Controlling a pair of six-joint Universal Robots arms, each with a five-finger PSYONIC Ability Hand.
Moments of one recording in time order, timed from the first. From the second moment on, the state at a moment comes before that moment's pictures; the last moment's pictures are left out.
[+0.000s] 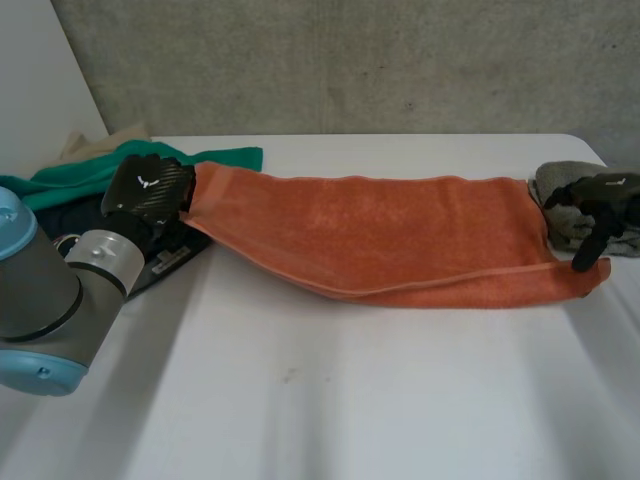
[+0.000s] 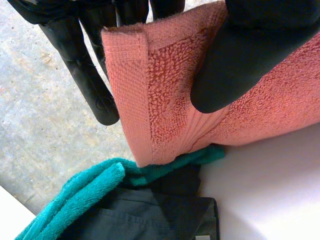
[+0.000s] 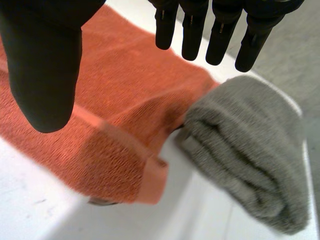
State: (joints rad) left arm 4.44 -1.87 -1.72 3.59 -1.42 3.52; right arm 1.50 -0.94 1.01 0.50 1.24 2.60; left_hand 1.14 1.20 1.19 1.20 1.00; right_hand 0.33 0.33 0.34 0.34 0.17
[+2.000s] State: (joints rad) left arm 4.34 -2.05 -1.39 3.17 -1.62 3.70; right arm 1.48 -1.13 1.43 0.14 1.24 2.45; left_hand 0.19 0.20 0.21 0.20 0.05; right_hand 0.36 0.36 0.36 0.36 0.19
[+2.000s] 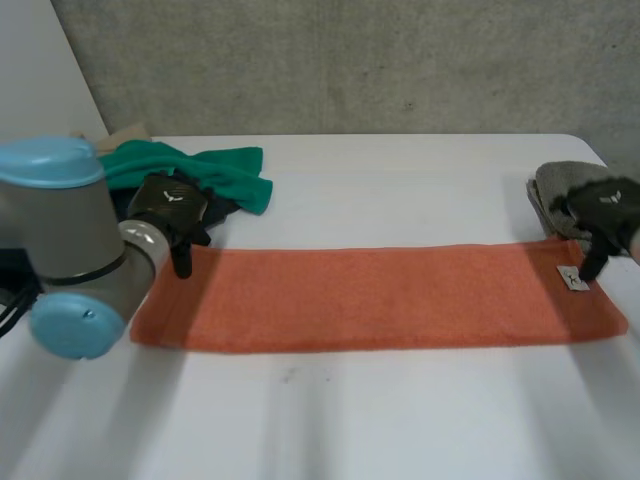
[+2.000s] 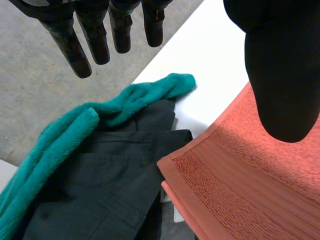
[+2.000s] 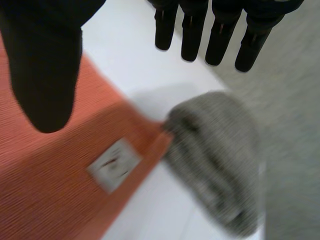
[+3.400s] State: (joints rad) left arm 4.35 -1.73 -1.79 3.33 -1.50 3.58; right arm 2.30 -0.99 1.47 -0.28 1.14 2.22; left_hand 0.19 0.20 0.21 0.20 0.05; right_hand 1.10 1.18 1.19 1.20 0.99
